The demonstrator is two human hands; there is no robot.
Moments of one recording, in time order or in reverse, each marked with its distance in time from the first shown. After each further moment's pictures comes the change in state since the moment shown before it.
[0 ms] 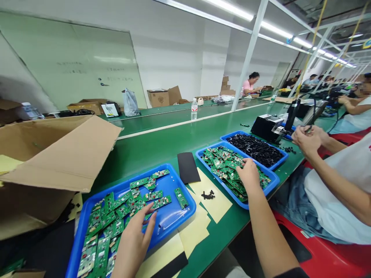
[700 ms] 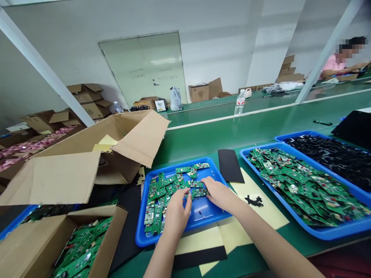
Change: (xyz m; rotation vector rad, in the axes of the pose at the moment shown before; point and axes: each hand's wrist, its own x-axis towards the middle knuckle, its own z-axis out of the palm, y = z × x) left_hand -0.007 0.010 -0.006 0.005 0.072 -0.112; right_hand -0.157 -0.108 0.092 0.183 -1.095 -0.757
